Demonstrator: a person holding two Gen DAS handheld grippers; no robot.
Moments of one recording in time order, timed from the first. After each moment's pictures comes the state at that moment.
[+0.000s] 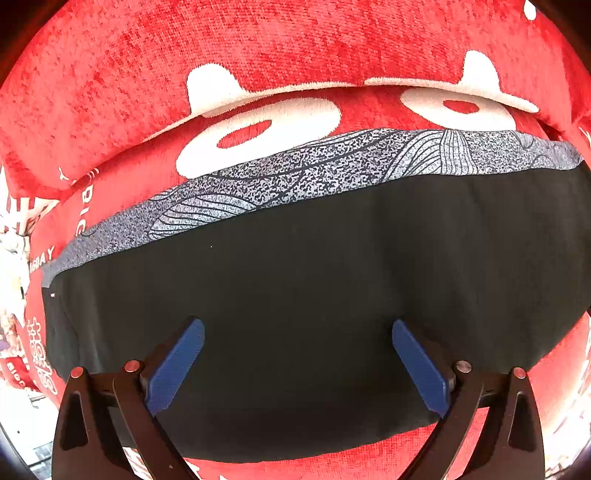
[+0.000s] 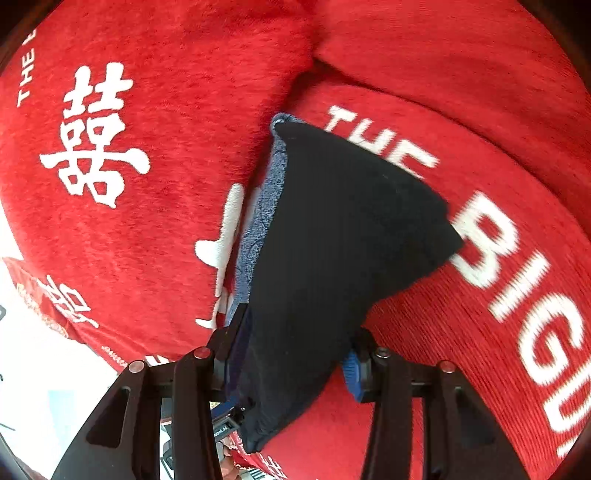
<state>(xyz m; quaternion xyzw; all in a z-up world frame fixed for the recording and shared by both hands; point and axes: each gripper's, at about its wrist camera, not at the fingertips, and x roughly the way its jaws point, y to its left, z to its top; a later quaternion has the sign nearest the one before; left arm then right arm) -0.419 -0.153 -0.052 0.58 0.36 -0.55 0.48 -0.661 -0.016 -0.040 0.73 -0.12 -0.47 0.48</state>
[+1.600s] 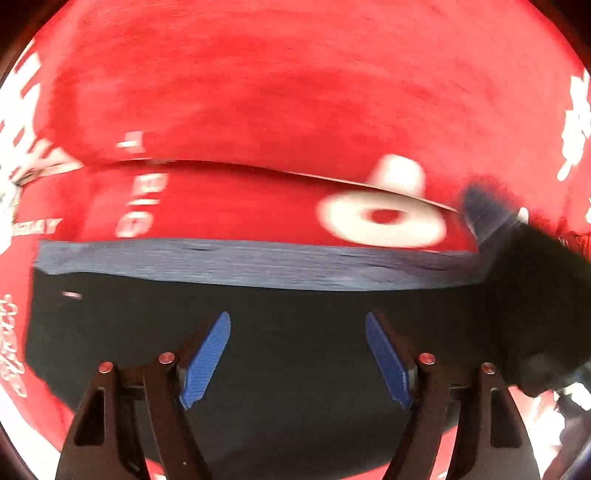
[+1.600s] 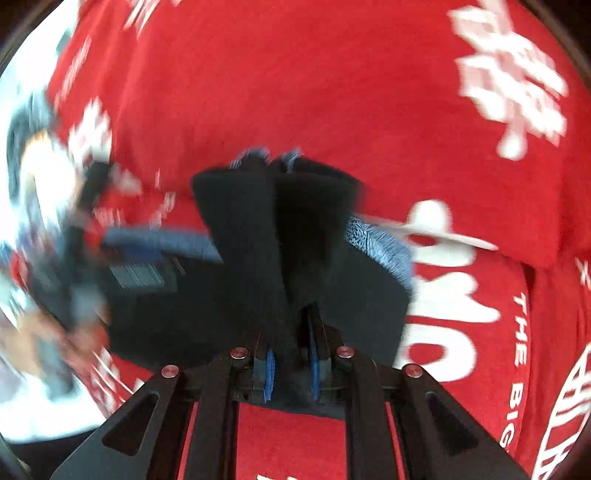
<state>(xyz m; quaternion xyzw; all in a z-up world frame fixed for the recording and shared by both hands) -0.236 -0.211 0.008 0.44 0.45 -0.59 0.51 -0.338 -0.107 0.076 0.38 0.42 -0.50 0.65</state>
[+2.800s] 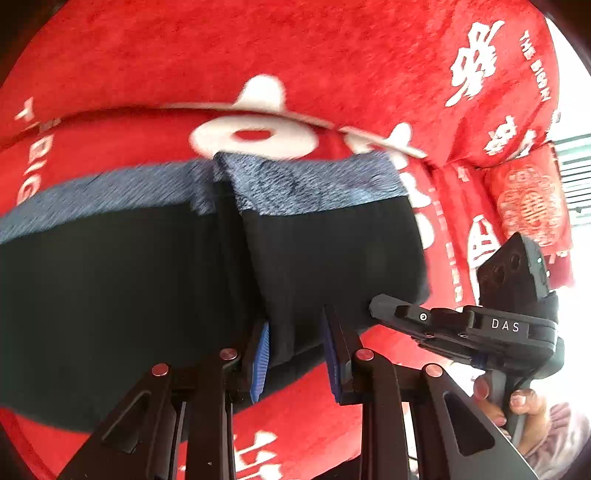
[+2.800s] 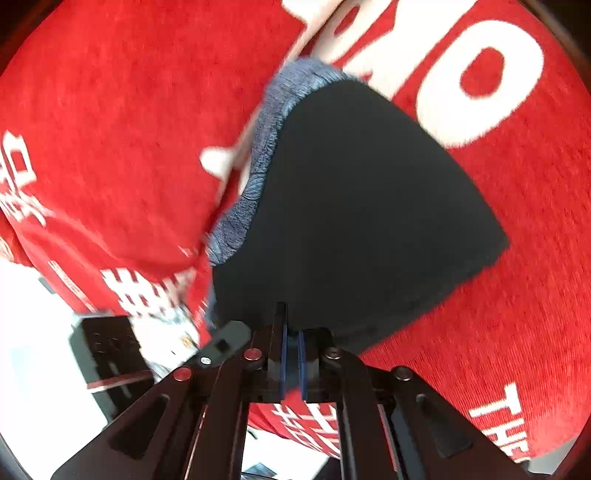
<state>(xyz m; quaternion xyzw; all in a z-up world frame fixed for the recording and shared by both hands) -0.286 -0.147 0.023 0.43 0.53 -0.67 0.29 -0.406 -0.054 -0.005 0.77 0.05 -0.43 0.46</state>
